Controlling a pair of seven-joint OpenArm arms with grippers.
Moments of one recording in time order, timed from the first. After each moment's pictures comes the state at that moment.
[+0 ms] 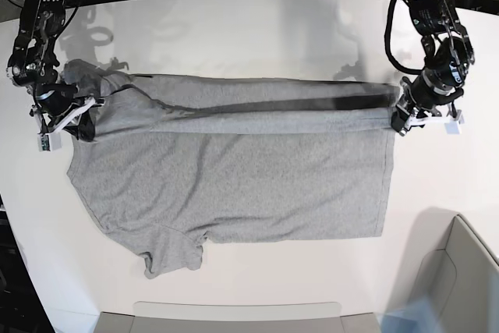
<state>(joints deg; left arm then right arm) 6.1 -13.3 -28.6 92.6 -51.2 11.5 54.8 -4.8 23.8 19.4 86.6 30.8 25.3 -39.4</state>
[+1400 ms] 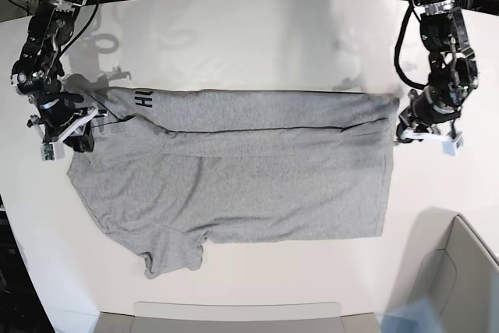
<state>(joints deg) 2.2 -19.1 -17.6 90.3 -47.9 11.7 53.4 -1.5 17.4 24.1 89.1 20.2 29.8 -39.6</state>
